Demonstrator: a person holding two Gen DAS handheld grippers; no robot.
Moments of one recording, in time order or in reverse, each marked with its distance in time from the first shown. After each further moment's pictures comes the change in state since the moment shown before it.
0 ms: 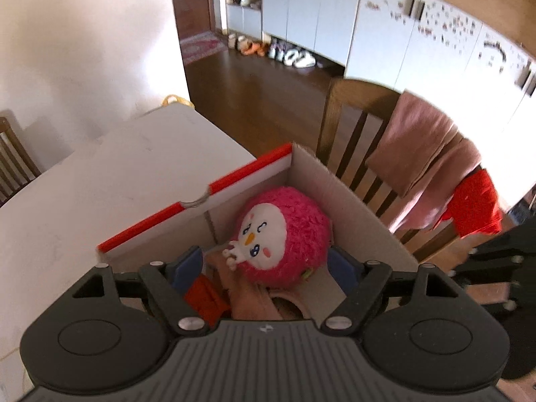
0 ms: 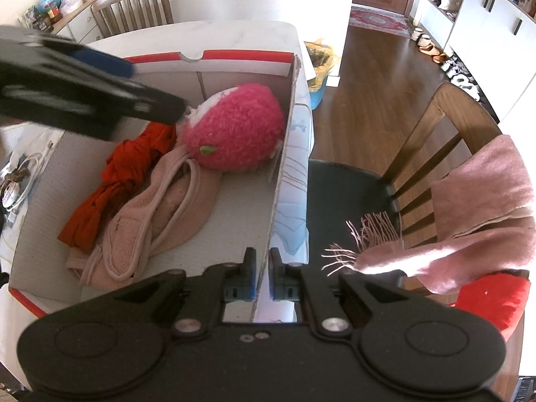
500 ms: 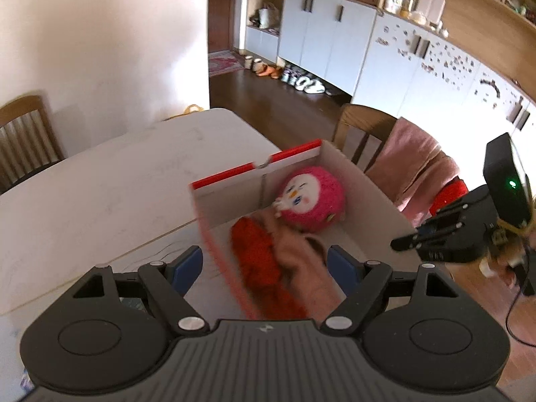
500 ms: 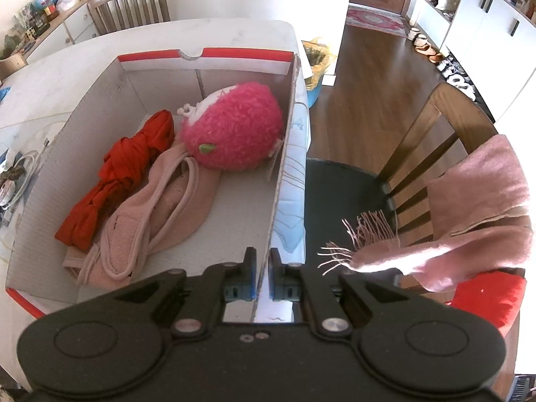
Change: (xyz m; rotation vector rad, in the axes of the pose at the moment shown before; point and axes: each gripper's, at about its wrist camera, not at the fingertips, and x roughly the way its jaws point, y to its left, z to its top) left arm -0.106 0.057 -0.072 -0.095 -0.086 -0.016; right arm 0.000 0.003 0.000 0.005 0.009 -0.022
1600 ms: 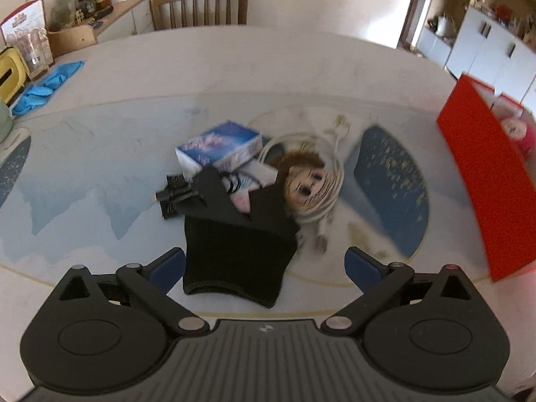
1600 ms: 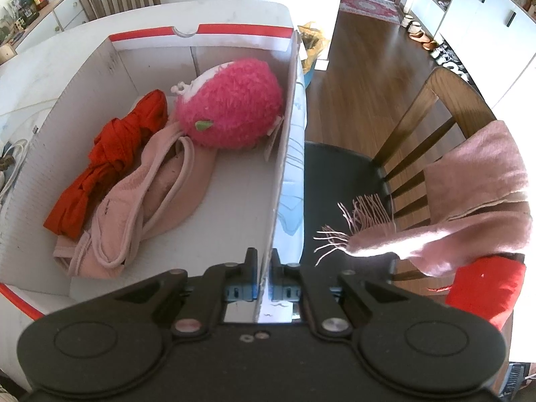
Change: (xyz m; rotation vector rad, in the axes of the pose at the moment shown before) left arm -0.053 0.158 -0.229 -0.452 0.092 0.390; right arm 0.011 0.008 -0.005 0.004 0.054 -0.037
